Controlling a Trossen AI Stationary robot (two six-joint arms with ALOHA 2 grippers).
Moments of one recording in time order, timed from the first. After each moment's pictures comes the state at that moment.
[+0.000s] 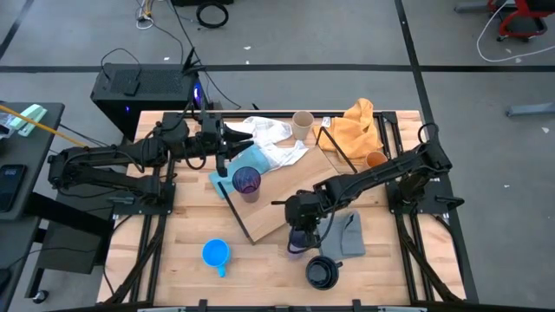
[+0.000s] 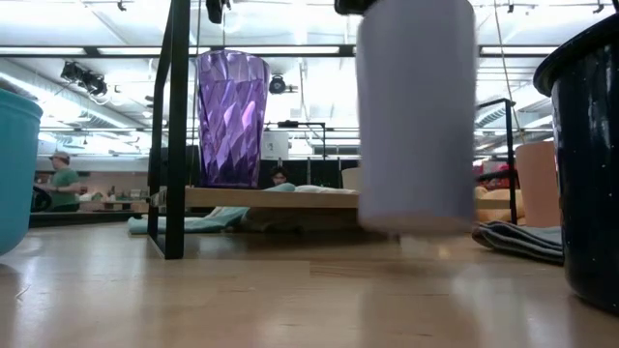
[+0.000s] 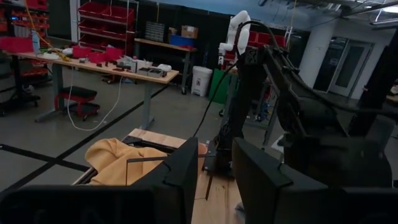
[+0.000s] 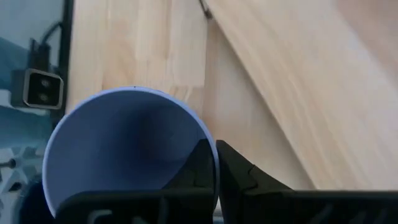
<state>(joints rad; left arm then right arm) 0.16 1.01 0.88 0.18 -0.02 -0.17 0.27 1.75 1.37 -0.71 -0.14 0.31</state>
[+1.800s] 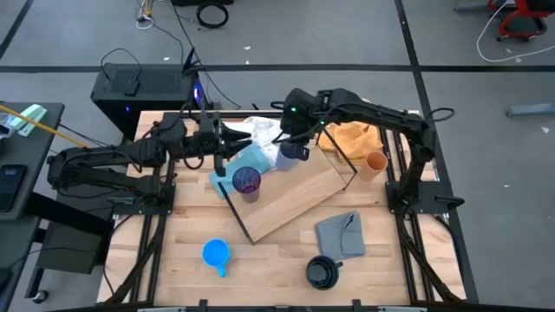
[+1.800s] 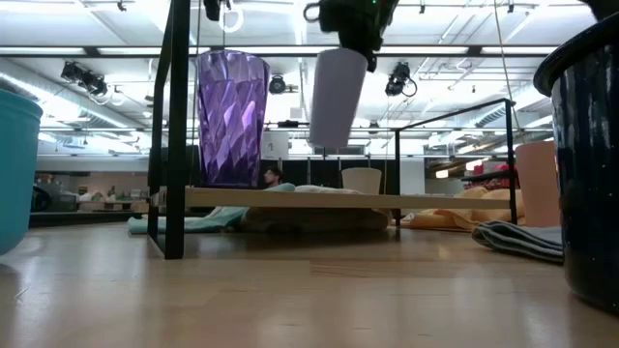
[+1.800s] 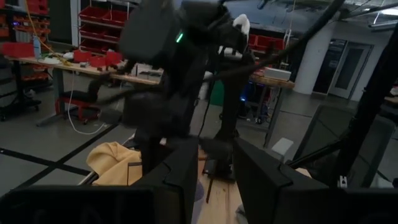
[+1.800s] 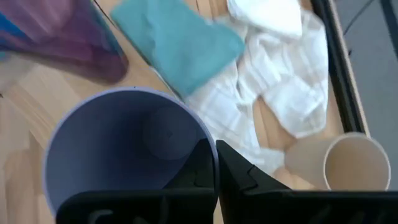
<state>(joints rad) 0.16 0.99 0.88 0.18 -0.02 -0.16 -0.29 1.83 1.93 -1.19 -0.08 -0.09</state>
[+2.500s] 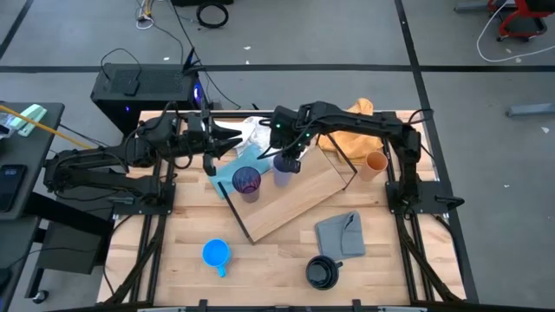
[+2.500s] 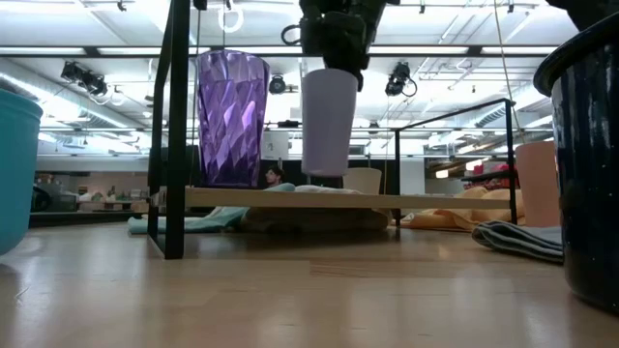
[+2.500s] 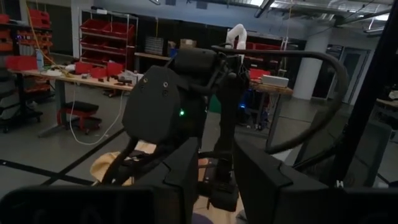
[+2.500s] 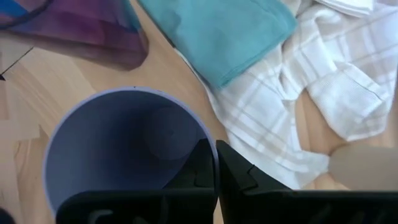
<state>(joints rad) 0.16 0.90 0.88 0.13 -0.02 -0.14 -0.23 1.95 1.94 -1.18 -0.11 -0.06</state>
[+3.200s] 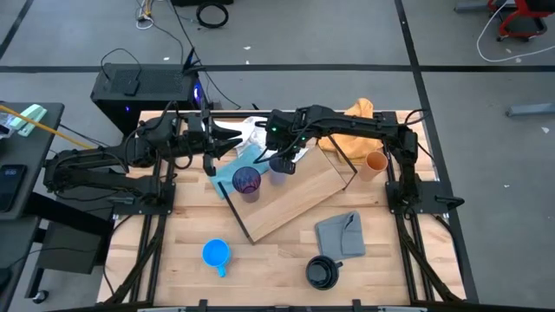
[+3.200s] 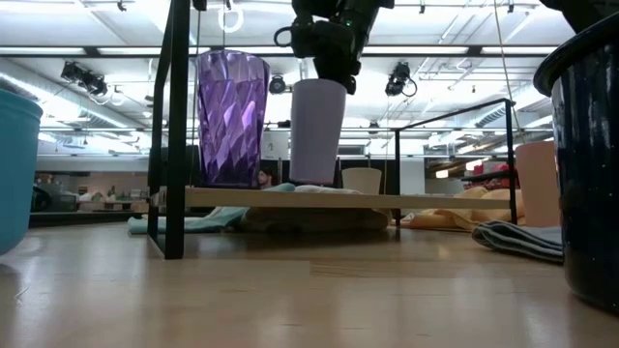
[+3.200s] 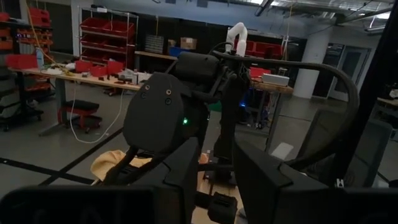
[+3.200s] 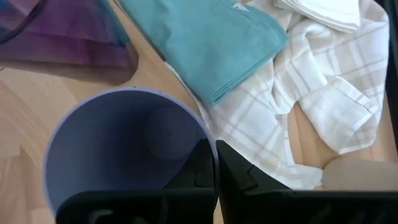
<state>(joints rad) 0.16 0.90 0.88 0.12 -0.02 -0.14 -0.22 1.97 1.94 -1.13 -0.05 -0.04</state>
